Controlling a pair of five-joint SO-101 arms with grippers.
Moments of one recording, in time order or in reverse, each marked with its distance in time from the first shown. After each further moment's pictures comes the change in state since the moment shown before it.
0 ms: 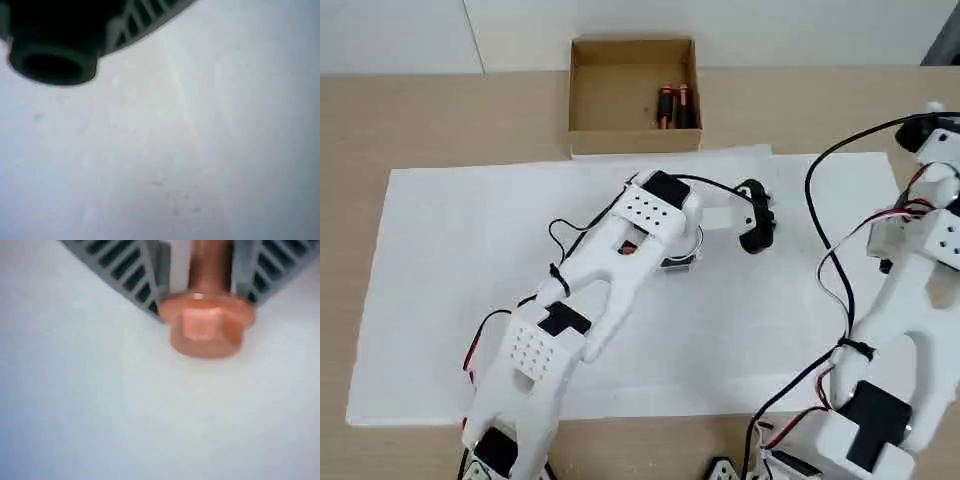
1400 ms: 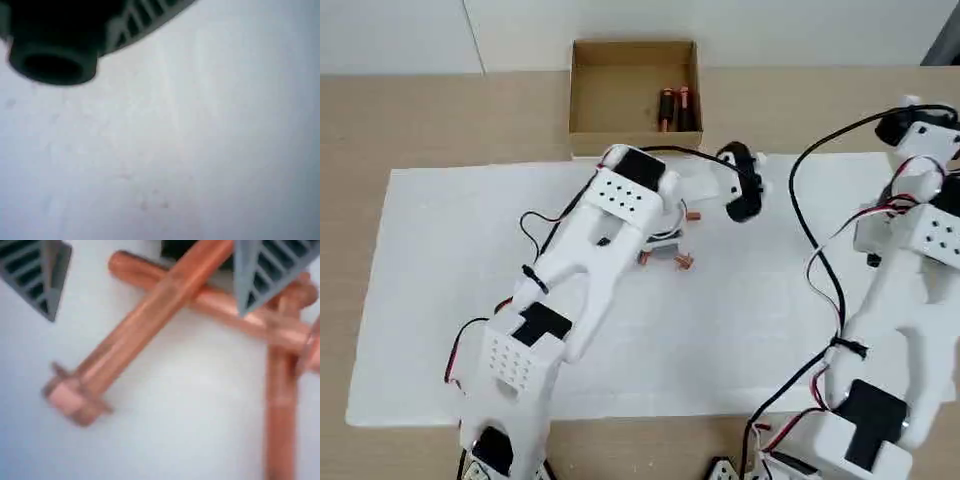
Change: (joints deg) left arm -2.3 -7.8 3.0 -1.0 -0.1; right arm -2.5 0.0 0.0 0.0 -0.2
